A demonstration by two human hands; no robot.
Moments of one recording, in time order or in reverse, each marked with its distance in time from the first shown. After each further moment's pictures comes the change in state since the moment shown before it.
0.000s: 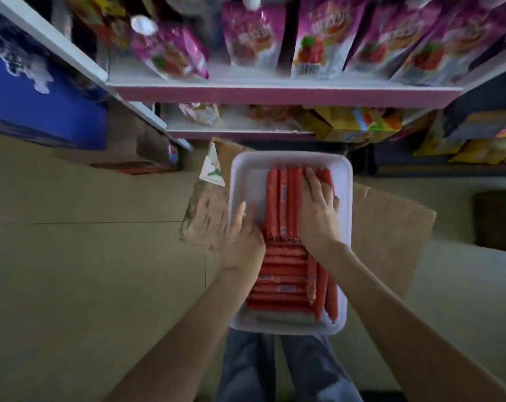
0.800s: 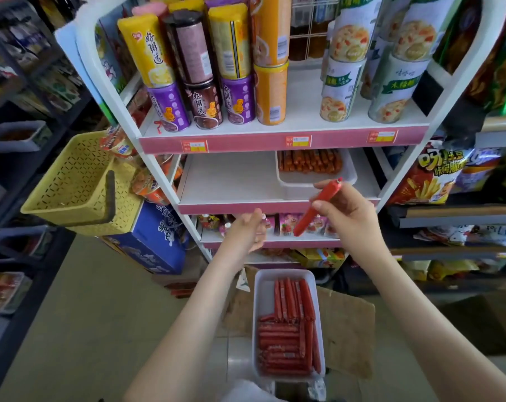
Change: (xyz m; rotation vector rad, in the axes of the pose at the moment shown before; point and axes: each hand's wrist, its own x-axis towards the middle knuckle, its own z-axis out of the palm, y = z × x) left_hand -0.294 -0.169 -0.305 -2.055 0.450 -0.042; right_hand -0.243 -0.130 -0.394 0.945 0.513 -0.503
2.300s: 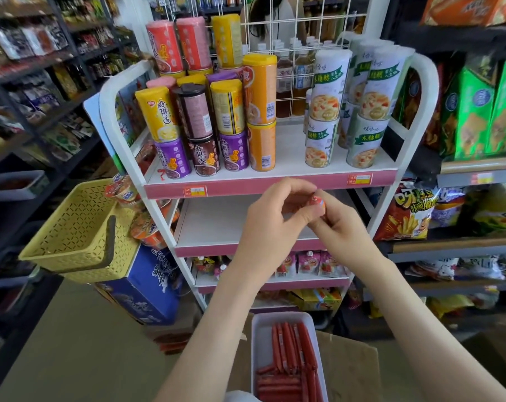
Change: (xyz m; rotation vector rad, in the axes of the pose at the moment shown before) left_hand -0.094 0.099 0.030 0.263 -0.011 0.979; right_hand 0.014 -0.053 -0.003 -0.141 -0.141 -0.413
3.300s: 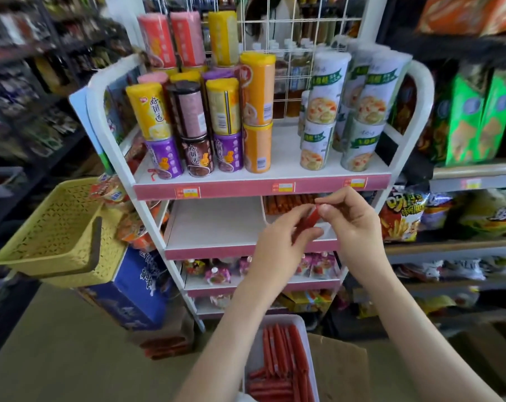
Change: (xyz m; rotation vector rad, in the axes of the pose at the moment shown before) left_hand -0.004 -0.054 0.027 0.124 -0.097 -0.052; right_hand -0.002 -0.004 -0.002 0.152 0.362 0.168
